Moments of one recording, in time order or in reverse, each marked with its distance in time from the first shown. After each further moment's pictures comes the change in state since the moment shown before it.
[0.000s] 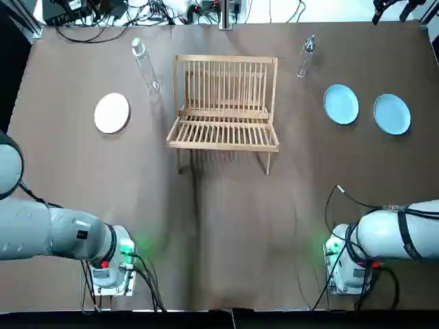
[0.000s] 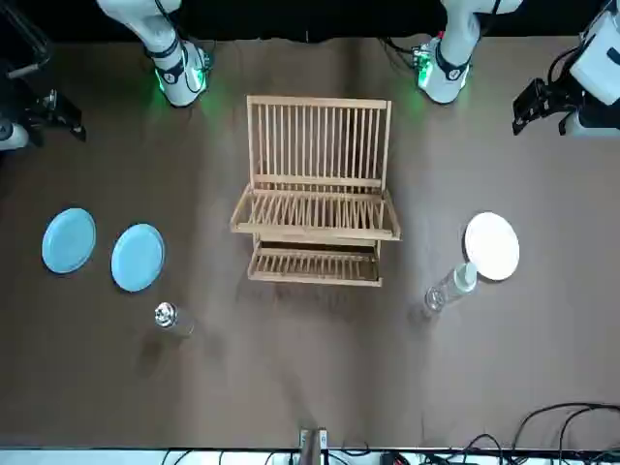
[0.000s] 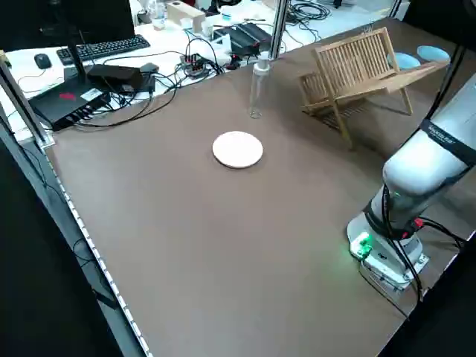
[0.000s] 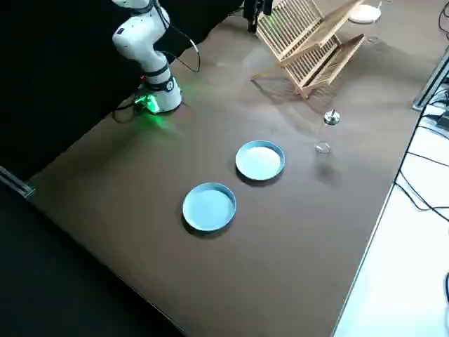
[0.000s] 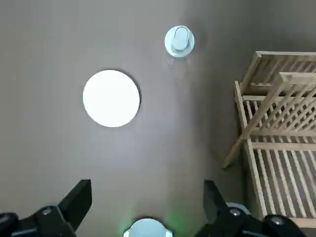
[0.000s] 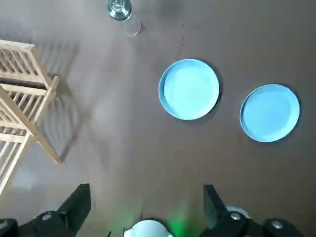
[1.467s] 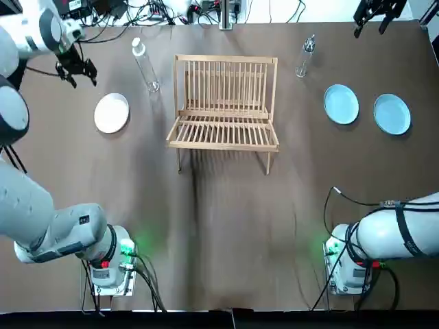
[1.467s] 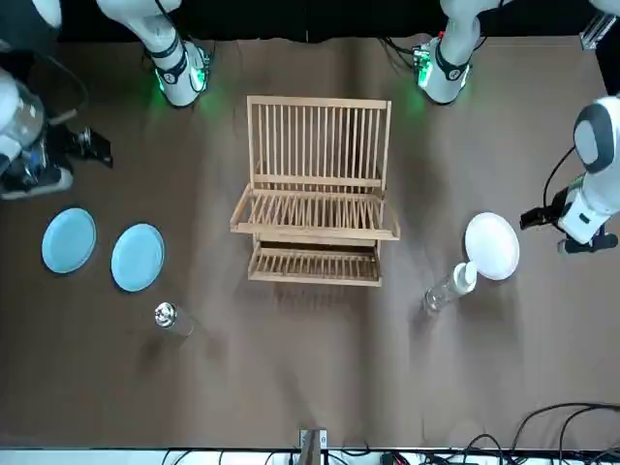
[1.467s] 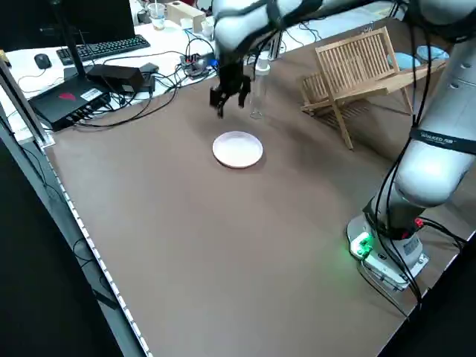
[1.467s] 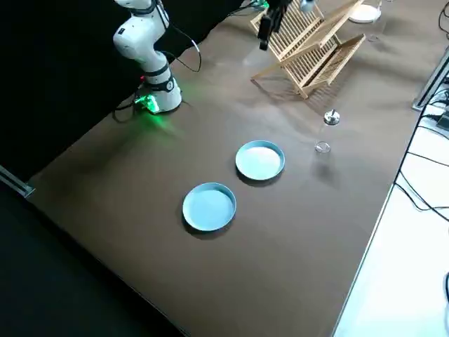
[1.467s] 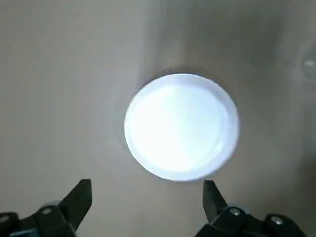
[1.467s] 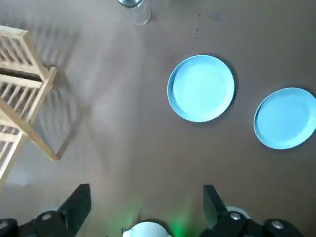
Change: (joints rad) left arm 0.362 0.266 0.012 -0.502 0.044 0.720 0.225; right arm 0.036 0.102 0.008 -0.036 0.002 0.061 -0.002
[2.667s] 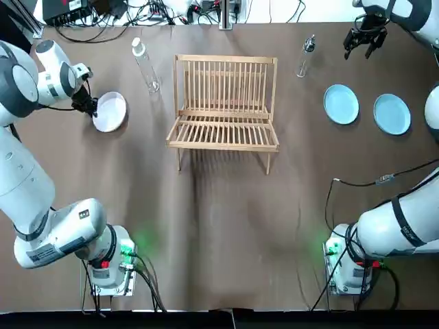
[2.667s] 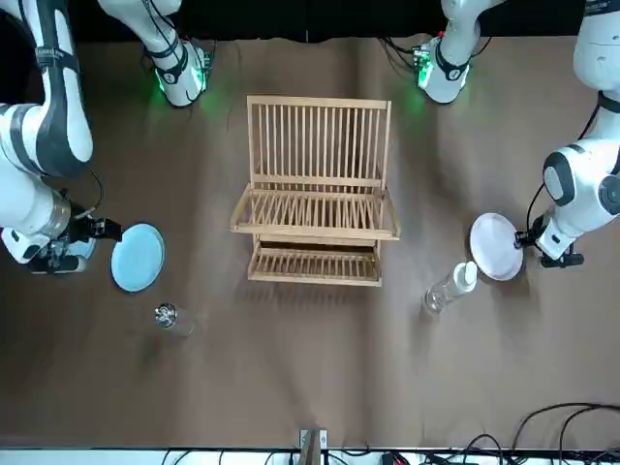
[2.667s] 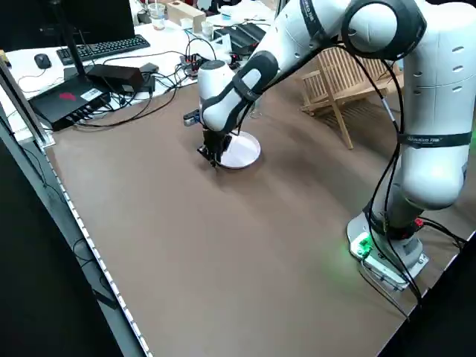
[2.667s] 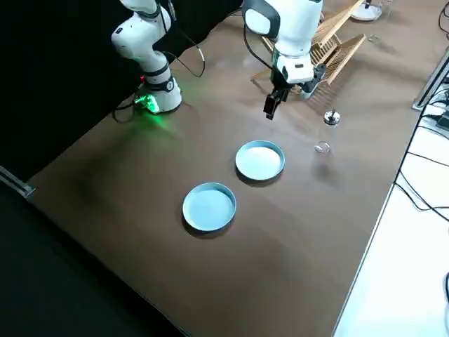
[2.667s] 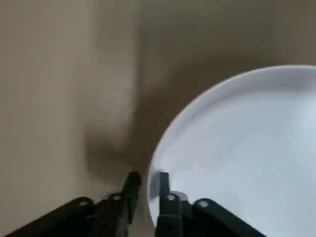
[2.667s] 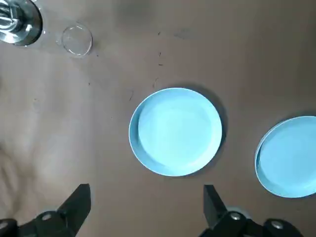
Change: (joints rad) left arm 0.122 0.294 -0.011 -0.067 0.001 0.411 0.132; right arm -0.111 0.215 -0.012 -0.149 -0.002 0.407 -0.004
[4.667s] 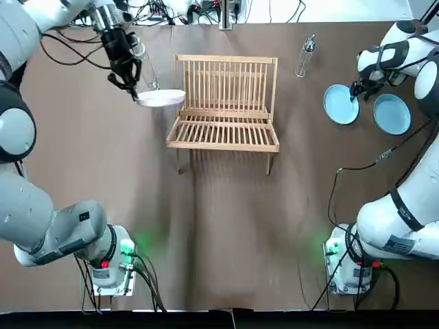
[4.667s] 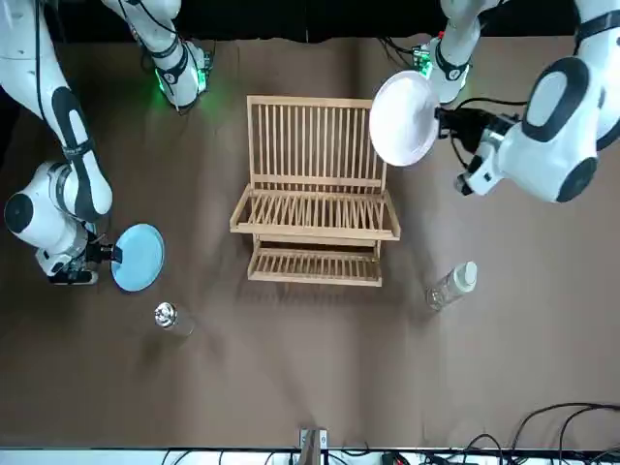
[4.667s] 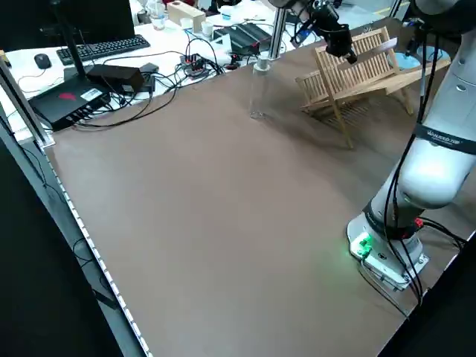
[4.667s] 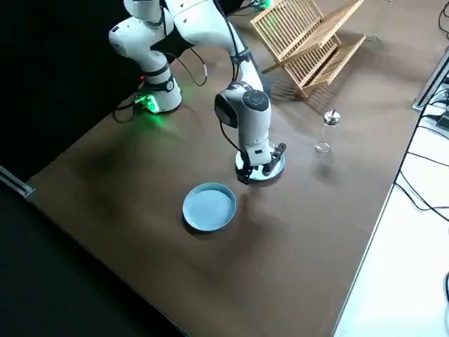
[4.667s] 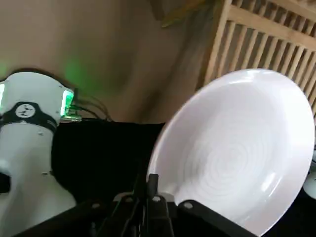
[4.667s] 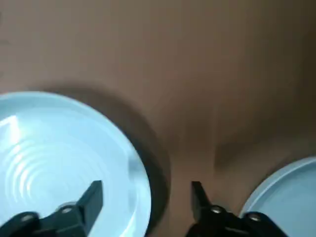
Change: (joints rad) left arm -0.074 -0.339 -0.450 0.295 -0.536 -1.362 -0.735; right arm -0.214 0.286 -0.004 -0.224 -0.004 0.581 -0.199
